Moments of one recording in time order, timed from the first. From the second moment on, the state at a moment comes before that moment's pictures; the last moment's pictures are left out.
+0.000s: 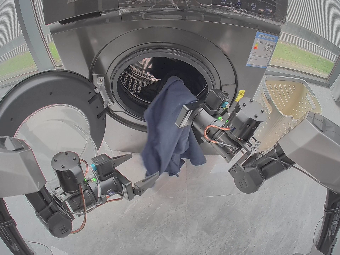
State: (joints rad) left arm -0.48 1.95 -0.31 -1.54 -0.26 -0.01; right arm 0.68 2.19 -1.16 -1.43 0.00 0.15
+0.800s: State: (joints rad) left arm -0.51 2.14 -0.57 -1.54 -0.26 -0.02; right arm 0.72 2.18 -1.15 -1.43 0.00 0.15
